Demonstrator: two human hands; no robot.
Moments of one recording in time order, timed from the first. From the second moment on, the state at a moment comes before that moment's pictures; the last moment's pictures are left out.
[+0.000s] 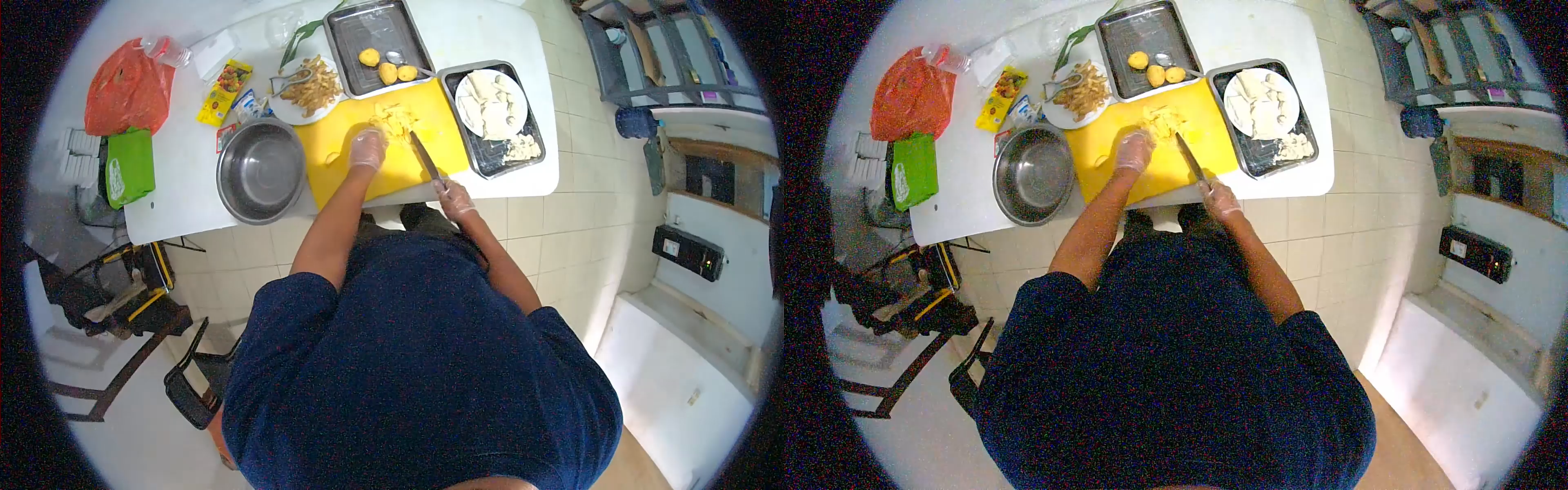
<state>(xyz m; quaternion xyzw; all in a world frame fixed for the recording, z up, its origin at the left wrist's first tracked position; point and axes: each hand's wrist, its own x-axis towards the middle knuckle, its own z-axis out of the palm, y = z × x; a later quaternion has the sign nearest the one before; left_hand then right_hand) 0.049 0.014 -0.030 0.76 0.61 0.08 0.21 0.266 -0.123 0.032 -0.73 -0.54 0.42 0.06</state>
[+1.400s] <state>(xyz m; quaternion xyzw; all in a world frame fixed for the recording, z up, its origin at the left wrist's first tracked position) -0.021 -0.006 -0.021 0.69 0.68 0.09 0.24 0.233 -0.084 0.030 -0.66 -0.65 0.37 -0.09</state>
